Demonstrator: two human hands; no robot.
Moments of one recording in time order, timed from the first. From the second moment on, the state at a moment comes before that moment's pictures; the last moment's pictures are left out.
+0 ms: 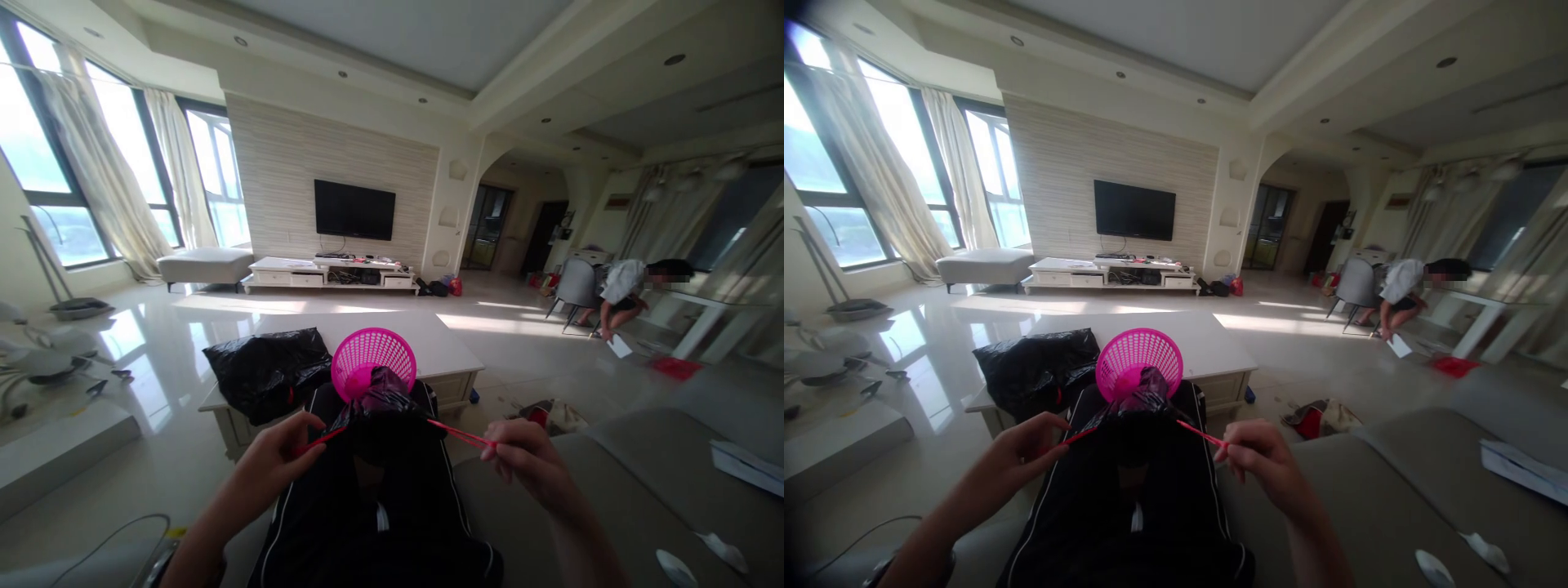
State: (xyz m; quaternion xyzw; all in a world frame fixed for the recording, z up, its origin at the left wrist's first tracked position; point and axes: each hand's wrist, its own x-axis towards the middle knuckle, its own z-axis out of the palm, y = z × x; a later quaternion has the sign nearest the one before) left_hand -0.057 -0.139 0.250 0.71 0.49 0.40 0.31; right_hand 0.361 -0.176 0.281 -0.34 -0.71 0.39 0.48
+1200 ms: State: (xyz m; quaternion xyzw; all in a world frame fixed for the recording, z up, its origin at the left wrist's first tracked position) left_hand -0.031 -0.138 0.237 0.64 0.36 0.50 0.46; right_hand 0.320 -0.190 0.297 -0.11 -0.39 0.71 0.57
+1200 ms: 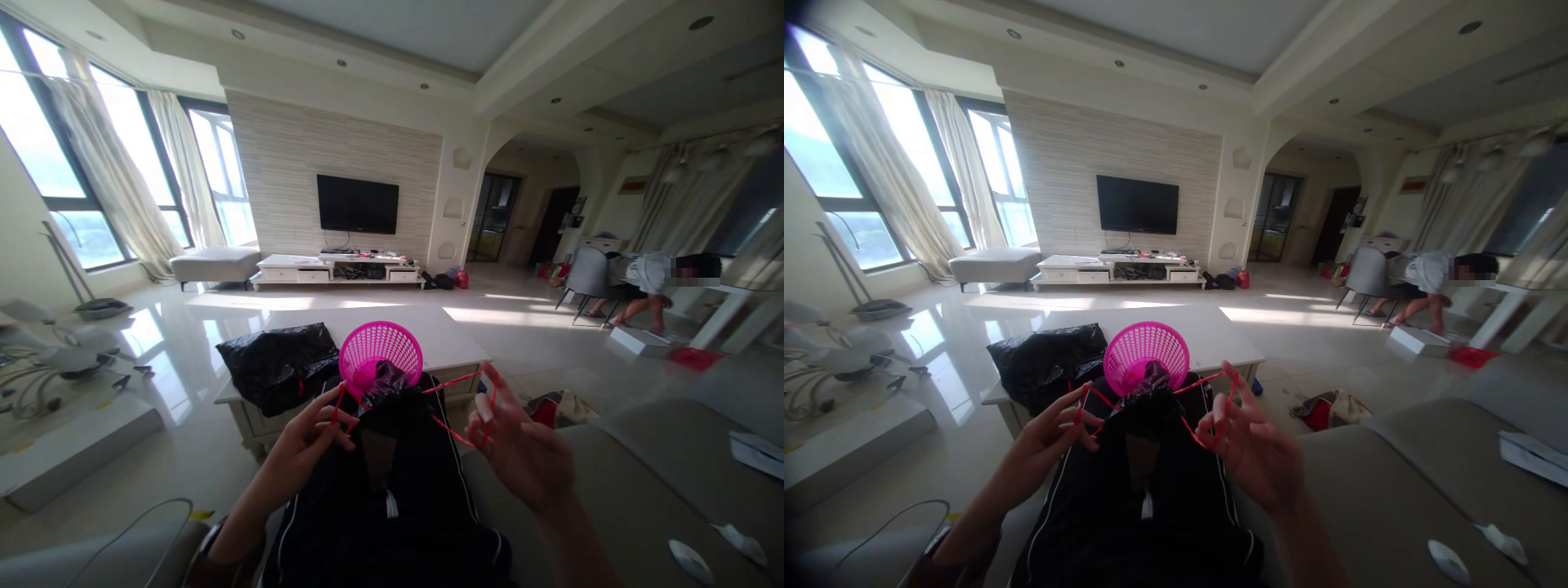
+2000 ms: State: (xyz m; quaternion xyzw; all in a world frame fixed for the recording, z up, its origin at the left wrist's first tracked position) left_hand -0.025 -0.164 0.262 0.47 0.27 0.61 0.57; right_hand 0.317 -0.199 0.308 -0.11 -0.42 0.72 0.53
